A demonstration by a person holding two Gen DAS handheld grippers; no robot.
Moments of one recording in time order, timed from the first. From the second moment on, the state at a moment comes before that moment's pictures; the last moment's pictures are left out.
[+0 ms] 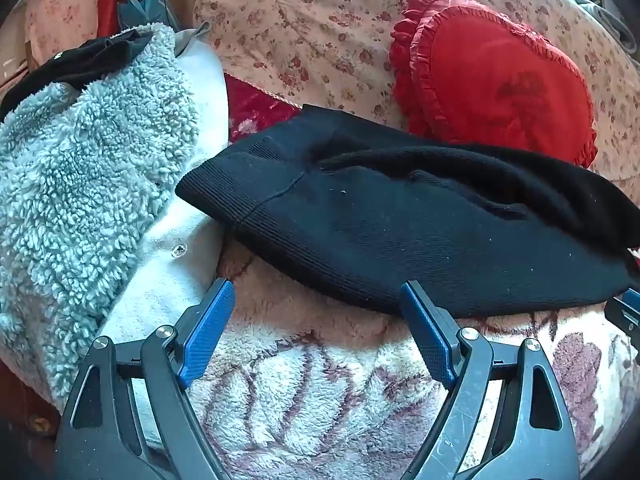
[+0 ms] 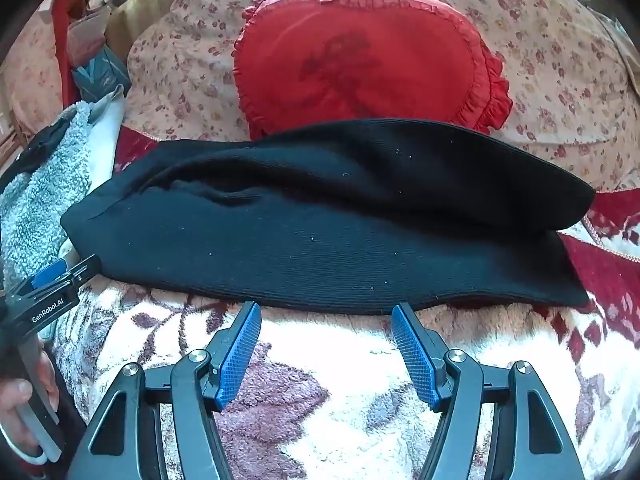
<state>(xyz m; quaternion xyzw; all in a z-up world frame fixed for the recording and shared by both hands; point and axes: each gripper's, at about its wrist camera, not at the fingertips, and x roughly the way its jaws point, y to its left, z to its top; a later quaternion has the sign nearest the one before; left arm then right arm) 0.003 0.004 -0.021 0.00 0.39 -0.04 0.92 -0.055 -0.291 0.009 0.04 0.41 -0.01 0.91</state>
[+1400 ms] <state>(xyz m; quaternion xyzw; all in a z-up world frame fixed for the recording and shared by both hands) 0.003 0.004 -0.019 0.00 0.39 -0.03 0.92 -0.057 -0.302 -0.003 0.06 0.43 -0.03 0.90</state>
